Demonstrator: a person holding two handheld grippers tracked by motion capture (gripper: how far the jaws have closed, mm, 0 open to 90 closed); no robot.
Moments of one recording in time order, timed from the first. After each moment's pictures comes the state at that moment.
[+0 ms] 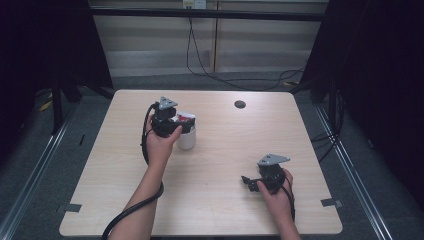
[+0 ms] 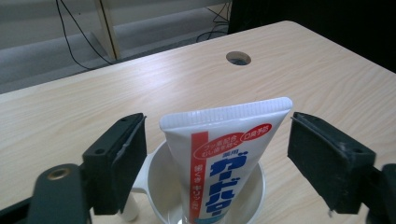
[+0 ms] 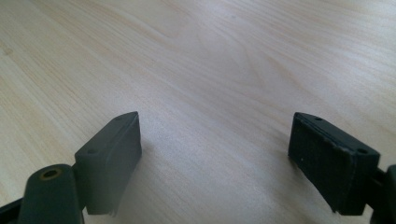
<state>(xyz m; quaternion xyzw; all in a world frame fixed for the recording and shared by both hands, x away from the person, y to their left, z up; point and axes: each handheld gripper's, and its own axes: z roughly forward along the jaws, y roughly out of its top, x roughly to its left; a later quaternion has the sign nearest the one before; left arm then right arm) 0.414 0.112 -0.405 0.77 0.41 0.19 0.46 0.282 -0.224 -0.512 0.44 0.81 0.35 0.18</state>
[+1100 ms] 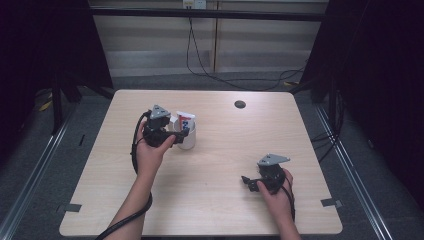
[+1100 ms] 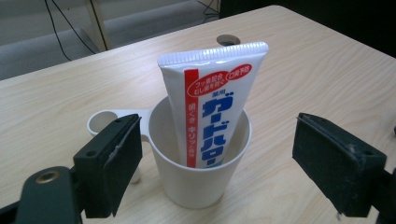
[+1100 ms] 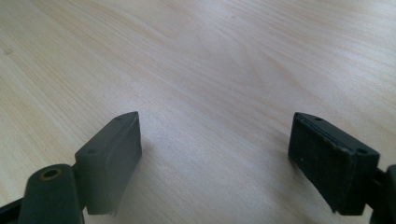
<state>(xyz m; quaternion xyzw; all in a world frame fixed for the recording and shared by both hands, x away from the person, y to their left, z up) 0.387 0.134 -0.409 0.78 0.38 0.18 0.45 0.283 -0.224 -0.512 0.43 0.81 0.35 0.18</state>
